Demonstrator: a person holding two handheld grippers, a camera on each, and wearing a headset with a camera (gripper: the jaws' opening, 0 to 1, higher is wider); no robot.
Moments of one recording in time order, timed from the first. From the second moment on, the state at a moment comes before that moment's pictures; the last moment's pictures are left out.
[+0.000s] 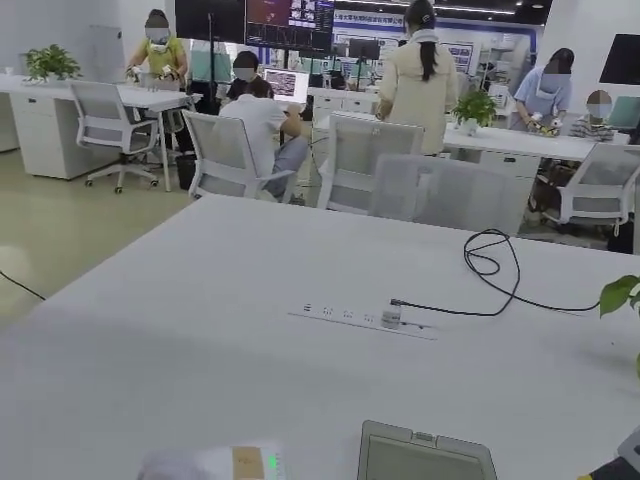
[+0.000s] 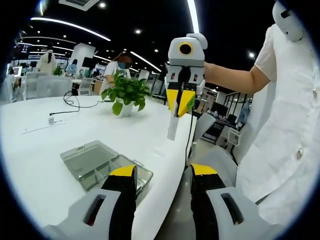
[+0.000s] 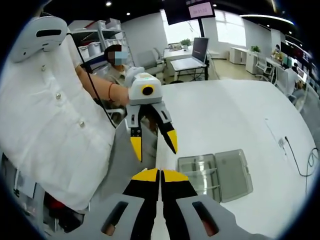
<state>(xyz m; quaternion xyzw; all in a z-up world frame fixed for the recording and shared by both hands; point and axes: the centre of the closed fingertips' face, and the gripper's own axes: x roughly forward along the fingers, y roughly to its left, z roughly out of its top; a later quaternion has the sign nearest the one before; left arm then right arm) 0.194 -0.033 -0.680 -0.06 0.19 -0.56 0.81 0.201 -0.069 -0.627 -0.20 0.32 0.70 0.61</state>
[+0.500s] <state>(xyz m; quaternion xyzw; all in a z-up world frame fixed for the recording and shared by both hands) 0.202 0.000 -0.695 -0.05 0.19 -0.52 0.83 0.240 -0.064 -0.649 -0.21 0.32 0.66 0.65</state>
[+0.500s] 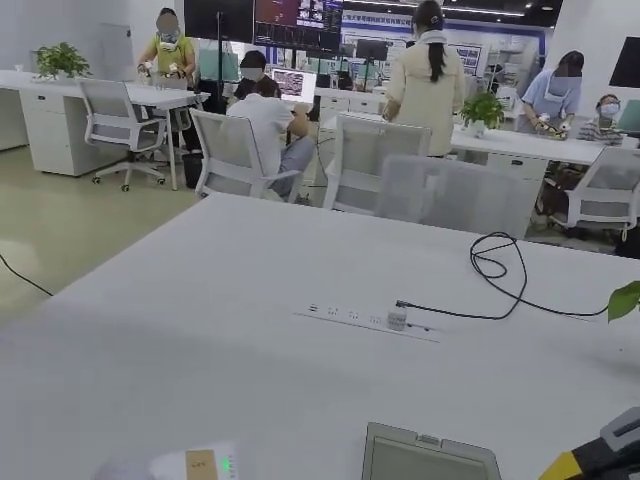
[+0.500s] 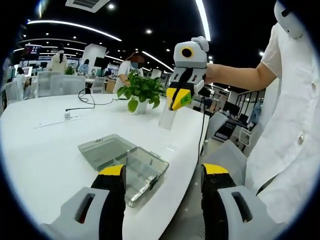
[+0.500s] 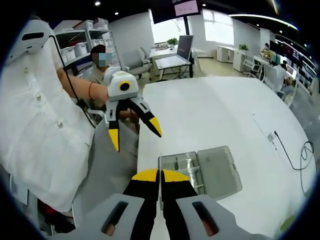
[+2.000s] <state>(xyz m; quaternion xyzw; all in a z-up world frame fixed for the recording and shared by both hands) 0.199 0.014 -0.725 -0.05 0.22 -0.49 0.84 0.279 -0.060 -0.760 -0.27 0.34 0.64 0.64</state>
